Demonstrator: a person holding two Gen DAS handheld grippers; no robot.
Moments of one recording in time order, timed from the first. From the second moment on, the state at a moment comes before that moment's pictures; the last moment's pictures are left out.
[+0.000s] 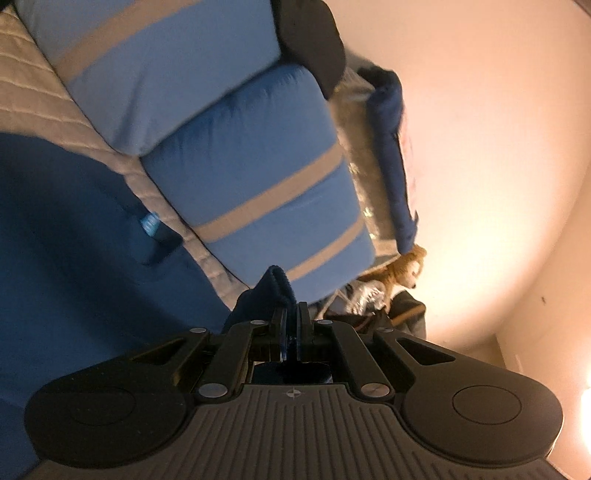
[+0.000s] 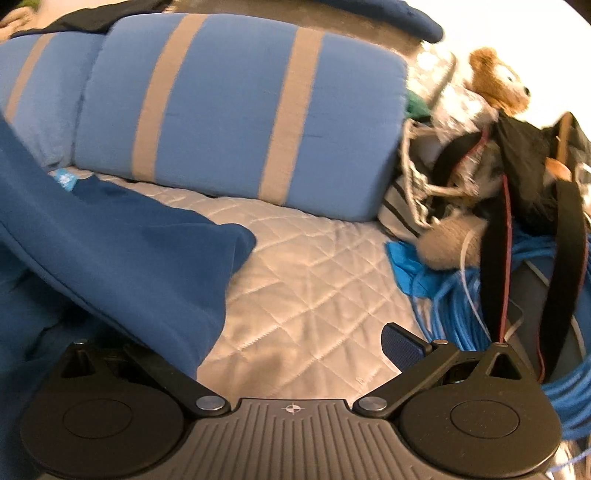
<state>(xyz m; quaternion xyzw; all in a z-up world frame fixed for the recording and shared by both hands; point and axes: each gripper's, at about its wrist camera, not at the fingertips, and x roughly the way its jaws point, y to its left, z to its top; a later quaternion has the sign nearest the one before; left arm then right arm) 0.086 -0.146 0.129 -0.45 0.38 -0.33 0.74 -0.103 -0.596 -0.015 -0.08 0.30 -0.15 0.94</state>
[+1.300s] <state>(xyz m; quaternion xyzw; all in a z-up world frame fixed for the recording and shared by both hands) 0.054 -0.054 0.050 -0.11 0.47 -0.21 0.85 -0.104 -0.514 -0.032 -0.22 0.35 0.05 0.91</state>
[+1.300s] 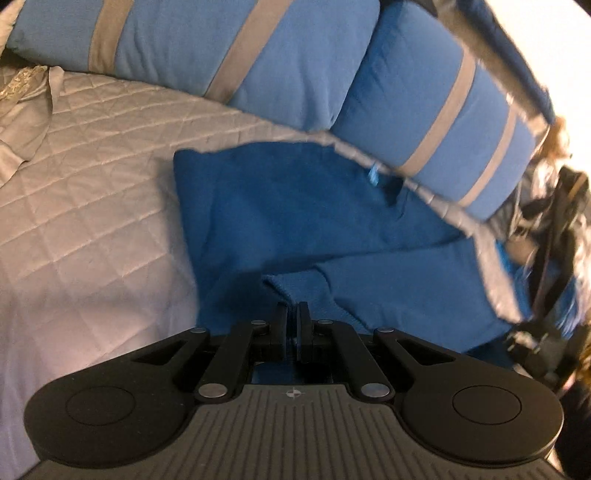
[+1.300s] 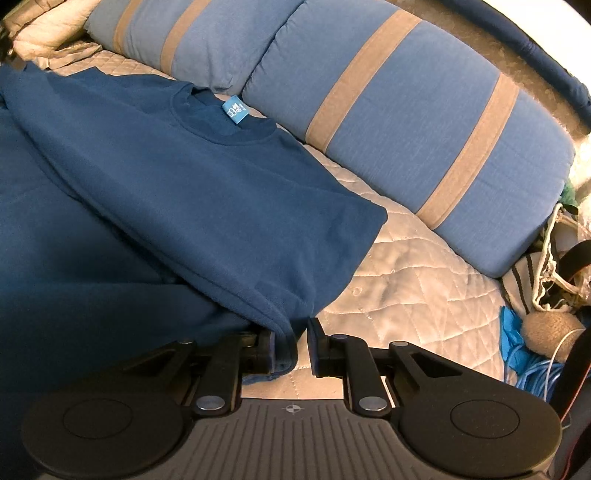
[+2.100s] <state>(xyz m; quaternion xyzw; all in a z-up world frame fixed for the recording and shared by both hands) 0.017 -0.056 0.068 -0.01 0.42 -0.12 0.90 -0.121 -0.533 0.007 -0.14 0.27 0.00 0.95</state>
